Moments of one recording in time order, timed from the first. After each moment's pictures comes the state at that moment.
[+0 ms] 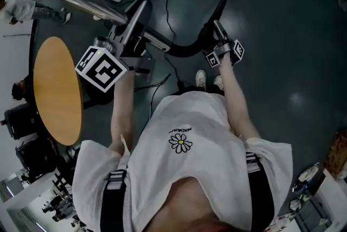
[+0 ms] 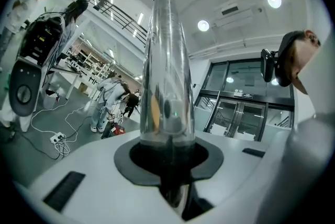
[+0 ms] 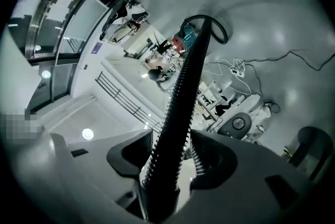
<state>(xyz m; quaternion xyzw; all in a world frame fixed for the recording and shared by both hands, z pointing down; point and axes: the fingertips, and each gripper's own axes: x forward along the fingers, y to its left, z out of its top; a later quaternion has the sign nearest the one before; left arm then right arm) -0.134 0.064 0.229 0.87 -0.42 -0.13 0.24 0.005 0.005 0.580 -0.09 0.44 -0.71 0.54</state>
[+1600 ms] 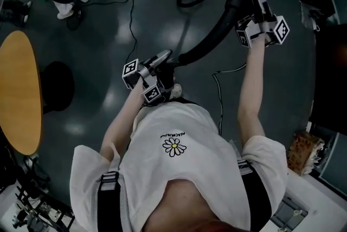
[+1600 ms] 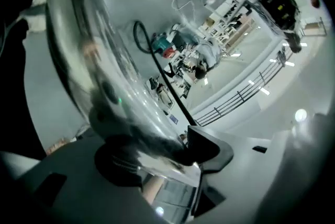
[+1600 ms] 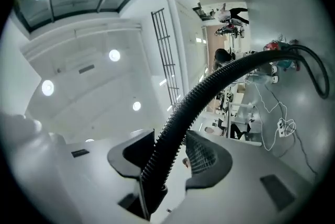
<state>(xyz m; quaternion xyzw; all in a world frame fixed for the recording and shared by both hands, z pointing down) -0.038 0.129 0.495 0.38 -0.07 -0.37 0.84 0.134 -0.076 0.241 -0.14 0.77 -0.47 0.40</state>
